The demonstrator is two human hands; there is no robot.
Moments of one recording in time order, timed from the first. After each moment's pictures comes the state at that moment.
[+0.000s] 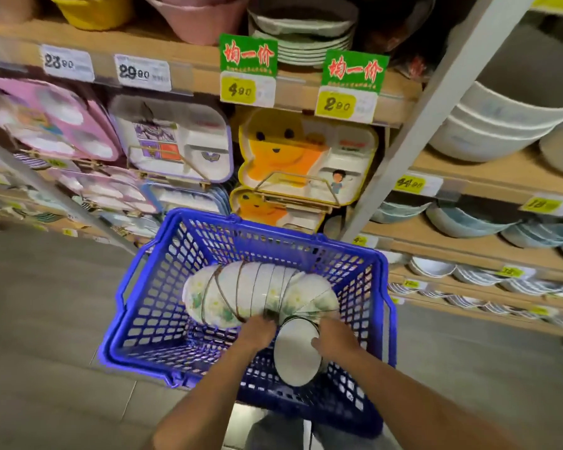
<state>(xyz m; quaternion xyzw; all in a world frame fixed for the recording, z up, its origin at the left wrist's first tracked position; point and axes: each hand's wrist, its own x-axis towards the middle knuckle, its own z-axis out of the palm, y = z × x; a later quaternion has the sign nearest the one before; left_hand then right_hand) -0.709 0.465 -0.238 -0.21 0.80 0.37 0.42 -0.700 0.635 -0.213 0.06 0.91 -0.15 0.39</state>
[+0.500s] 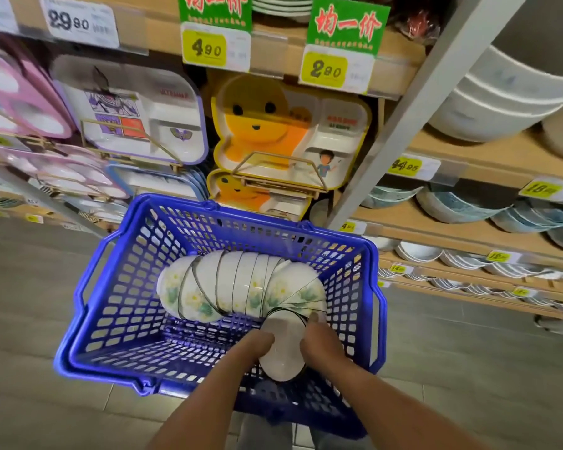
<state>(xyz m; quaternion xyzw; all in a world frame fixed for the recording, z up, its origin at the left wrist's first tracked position) -0.691 0.493 -0.292 -0.28 0.69 0.41 0.52 -0.681 0.637 -0.253 0.13 0.90 -0.16 0.39</state>
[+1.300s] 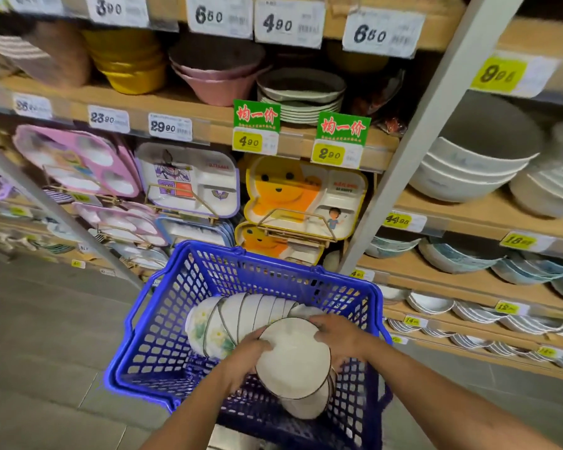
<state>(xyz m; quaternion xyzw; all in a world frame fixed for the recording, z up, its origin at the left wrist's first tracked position) -0.704 0.447 -0.185 -0.25 0.63 0.64 0.36 -0.748 0.654 -0.149 -0.03 0.86 -0.30 0.41</state>
